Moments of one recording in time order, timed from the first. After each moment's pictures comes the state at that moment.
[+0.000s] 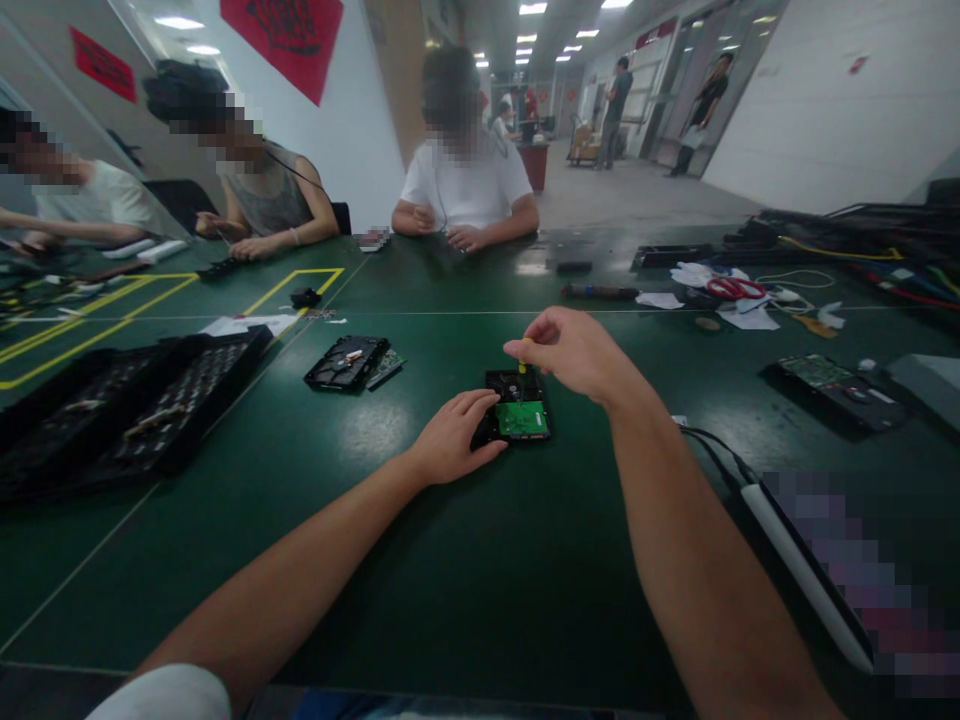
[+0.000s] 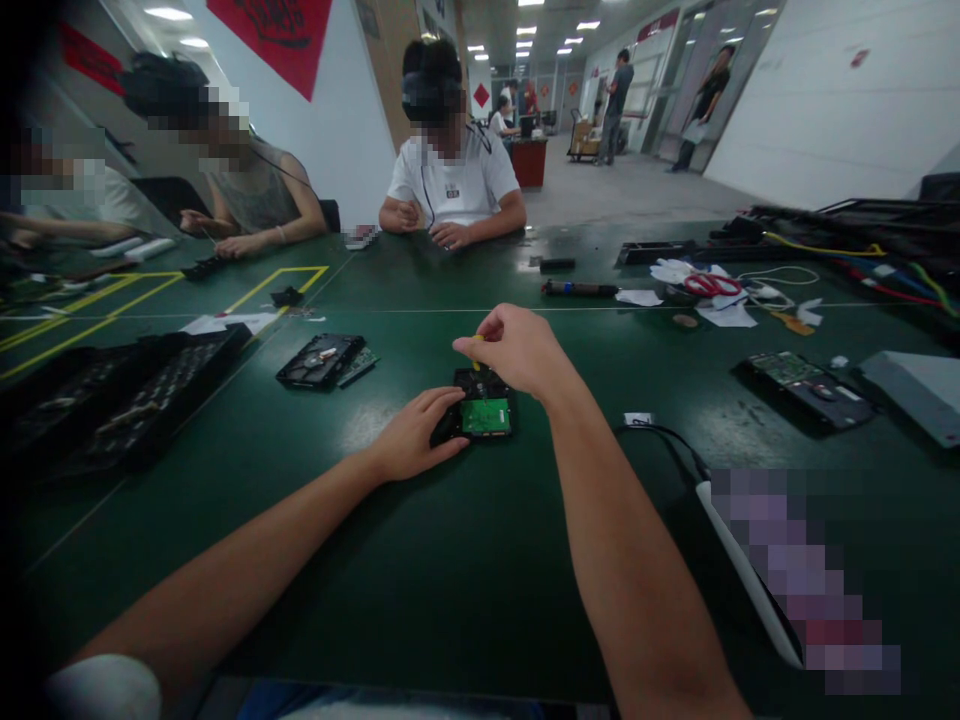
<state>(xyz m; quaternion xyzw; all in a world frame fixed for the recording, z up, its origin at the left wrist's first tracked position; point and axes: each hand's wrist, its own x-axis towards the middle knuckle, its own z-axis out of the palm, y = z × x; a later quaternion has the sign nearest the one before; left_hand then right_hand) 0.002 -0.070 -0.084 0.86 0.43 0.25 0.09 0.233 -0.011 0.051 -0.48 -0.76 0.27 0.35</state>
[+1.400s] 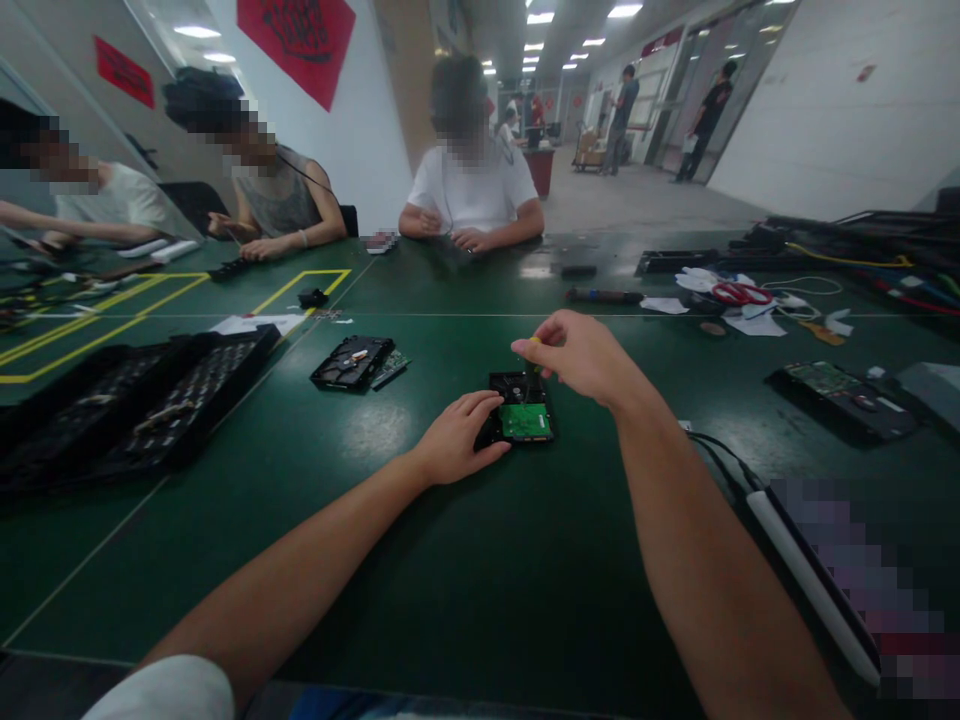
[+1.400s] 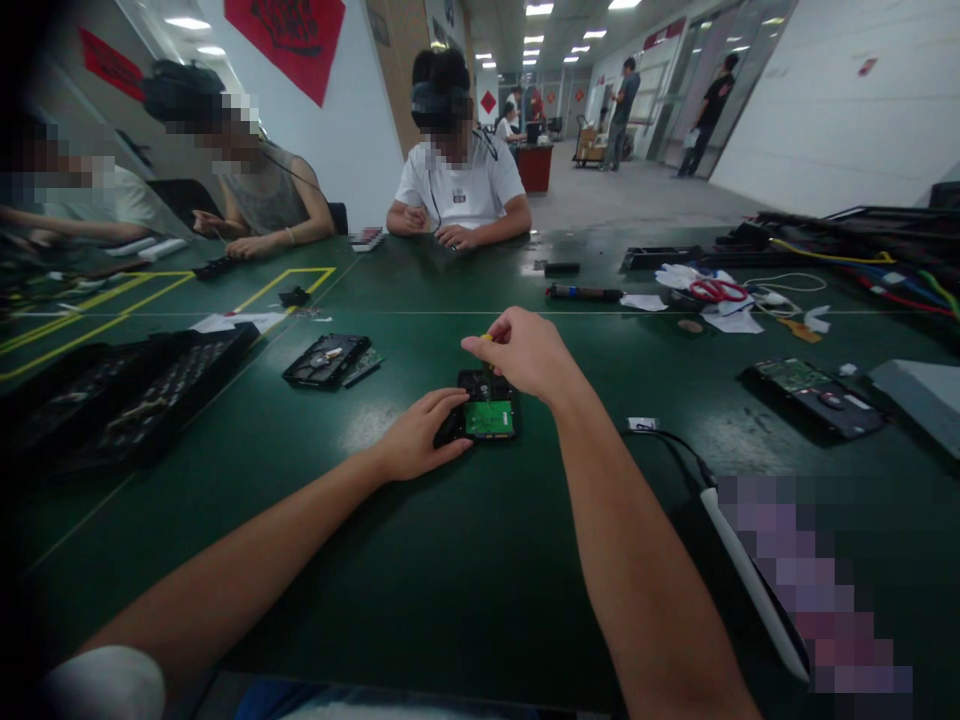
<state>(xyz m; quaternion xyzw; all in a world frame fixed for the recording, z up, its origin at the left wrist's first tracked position) 0.000 -0.068 -0.089 0.87 0.43 0.25 0.08 0.233 -0.014 0.054 -0.52 -0.74 0.28 0.32</state>
